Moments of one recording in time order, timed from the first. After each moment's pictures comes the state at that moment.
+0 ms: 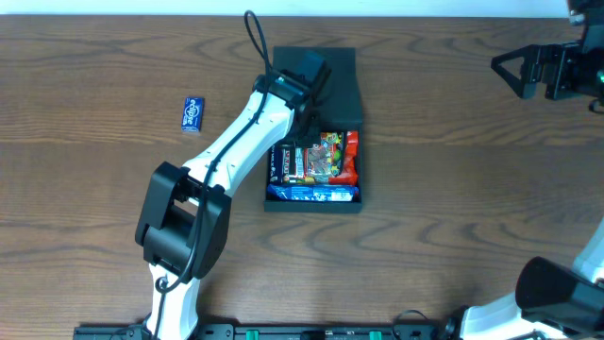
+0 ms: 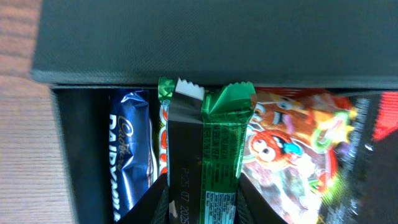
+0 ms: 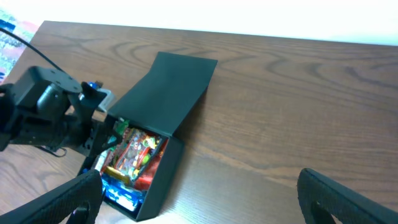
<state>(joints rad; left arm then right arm) -0.53 2.07 1.71 -1.00 0.01 -0.54 -0.38 1.73 2.16 -1.42 -0.71 -0.36</state>
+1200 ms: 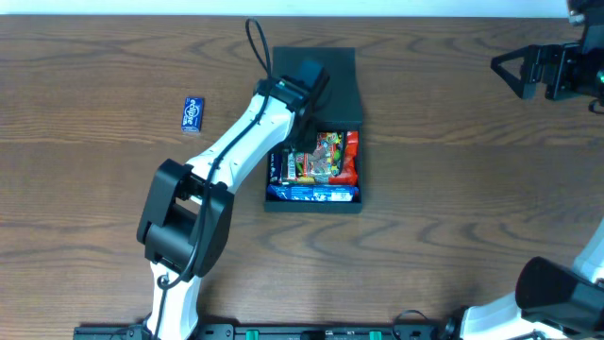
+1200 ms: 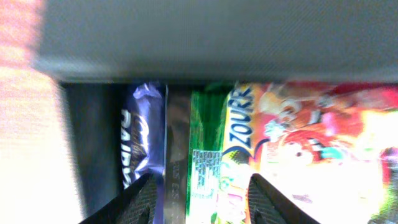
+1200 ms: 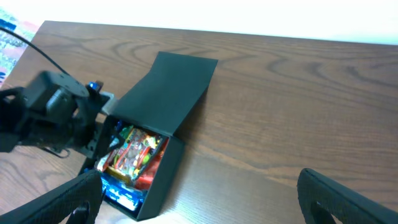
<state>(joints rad) -0.53 2.08 1.72 -1.02 -0.04 -0.50 -0.38 1.73 2.16 -1.42 -0.71 -0.36</state>
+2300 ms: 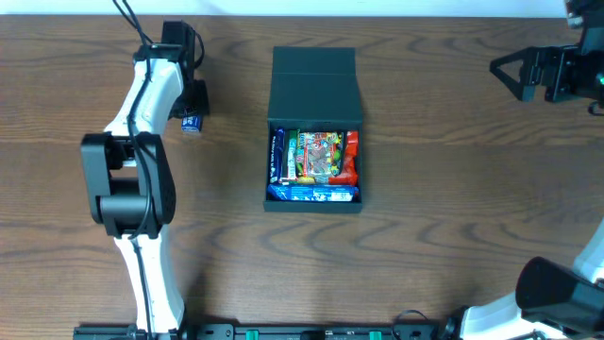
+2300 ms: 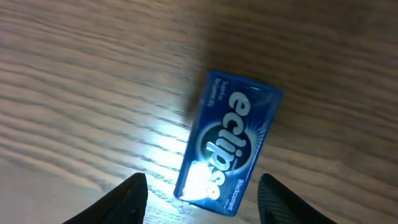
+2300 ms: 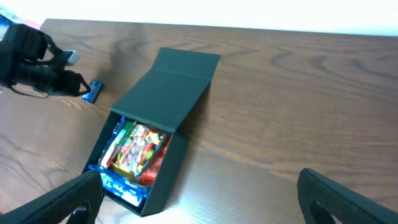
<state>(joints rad) -0.02 2.24 1.82 -0.97 -0.15 -0.19 -0.38 1.73 2.16 -1.45 -0.71 -0.36</state>
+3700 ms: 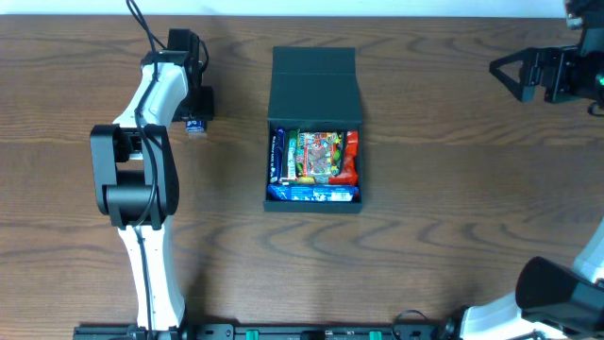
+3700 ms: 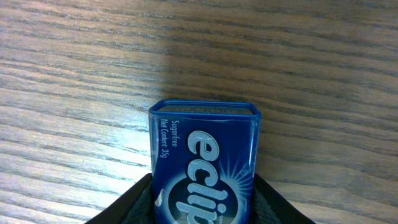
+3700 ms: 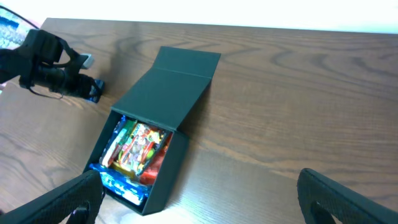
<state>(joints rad) -0.02 2.32 1.82 -0.90 -0.08 -0.10 -0.38 1.73 2.16 -1.45 -0.71 -0.36</state>
